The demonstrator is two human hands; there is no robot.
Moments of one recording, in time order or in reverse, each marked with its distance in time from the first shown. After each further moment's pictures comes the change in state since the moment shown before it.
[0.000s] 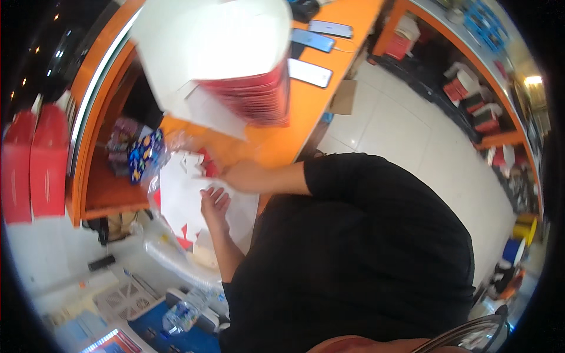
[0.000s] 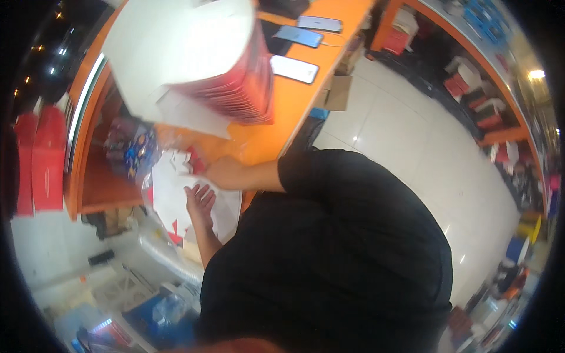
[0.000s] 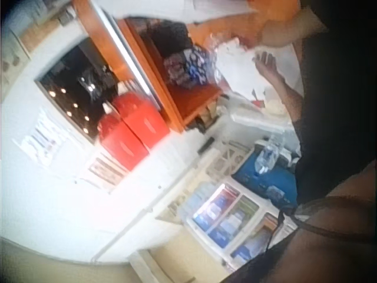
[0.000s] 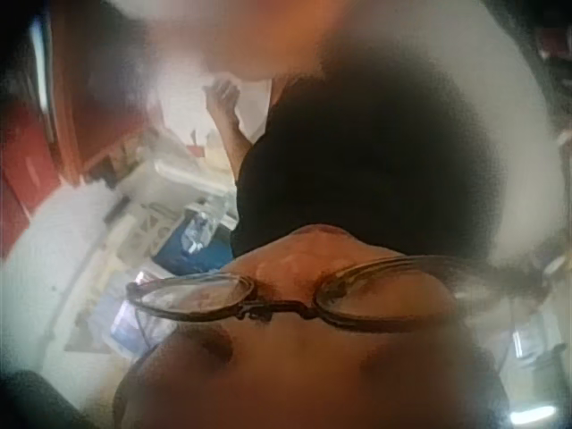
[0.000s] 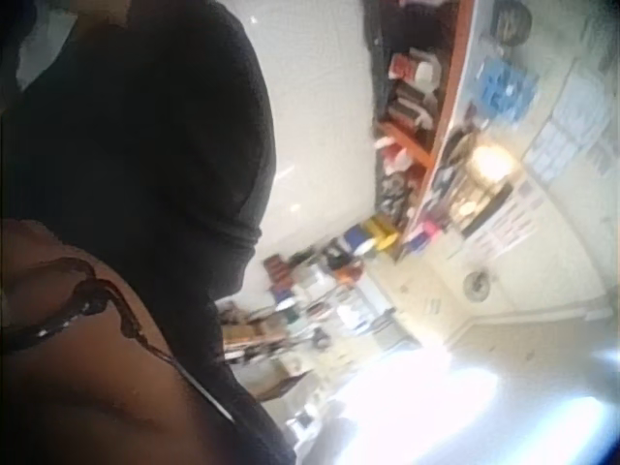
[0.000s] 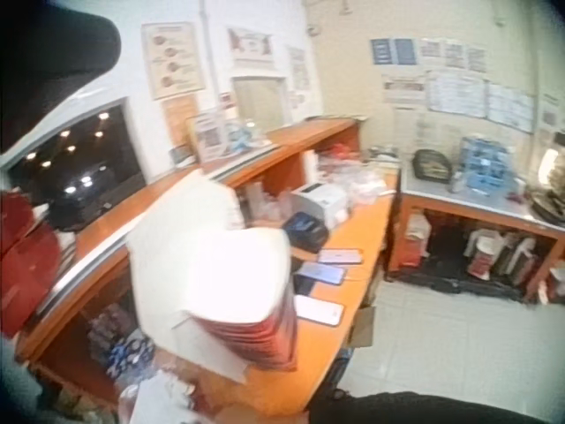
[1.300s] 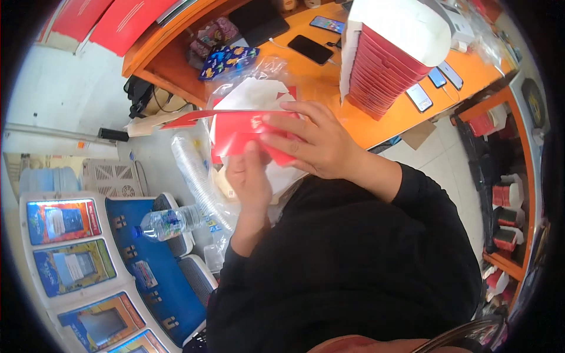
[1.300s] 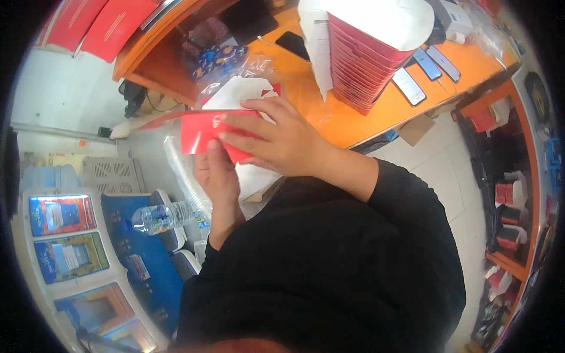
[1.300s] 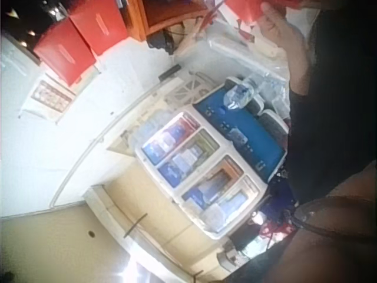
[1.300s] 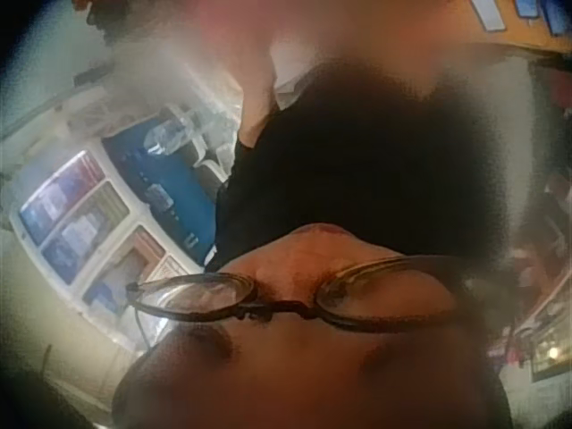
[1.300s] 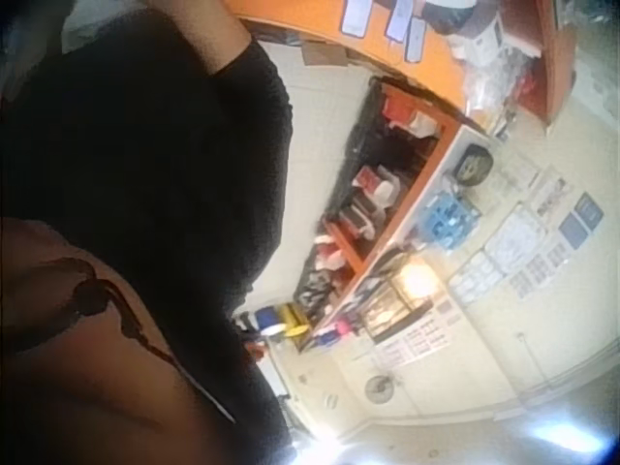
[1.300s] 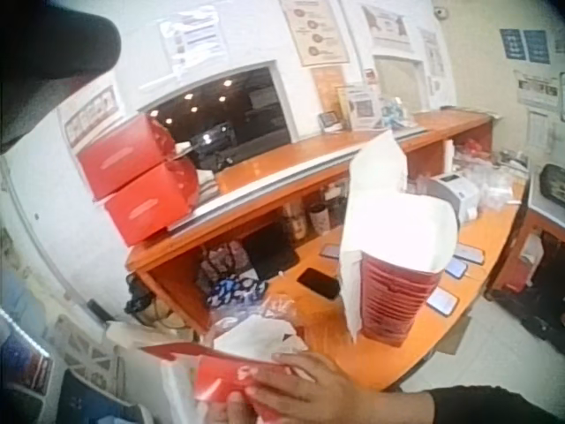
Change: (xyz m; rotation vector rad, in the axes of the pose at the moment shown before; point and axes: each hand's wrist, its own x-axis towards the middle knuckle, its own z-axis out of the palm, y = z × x) left_hand -0.139 0.075 0.012 -0.178 0.090 0.830; right_hand -0.041 -0.094 -0.141 0.095 0.541 -0.778
